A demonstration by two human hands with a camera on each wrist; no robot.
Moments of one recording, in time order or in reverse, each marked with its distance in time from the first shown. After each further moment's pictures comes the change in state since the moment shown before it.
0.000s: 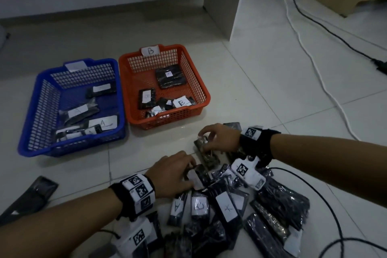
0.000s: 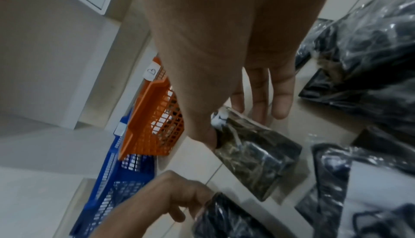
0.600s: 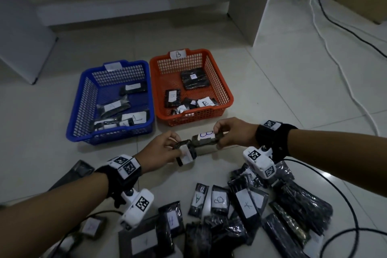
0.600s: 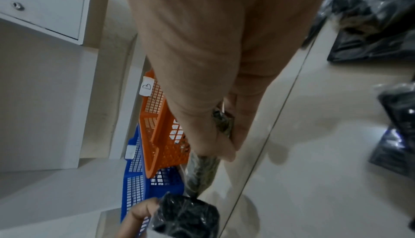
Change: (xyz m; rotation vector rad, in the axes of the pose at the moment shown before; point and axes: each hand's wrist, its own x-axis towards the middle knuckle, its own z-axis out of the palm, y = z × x) left_hand -0.050 -0.046 -0.051 -0.897 0.221 -0.364; right_hand -0.004 -0.027 0.001 0.428 -0.070 -0.098
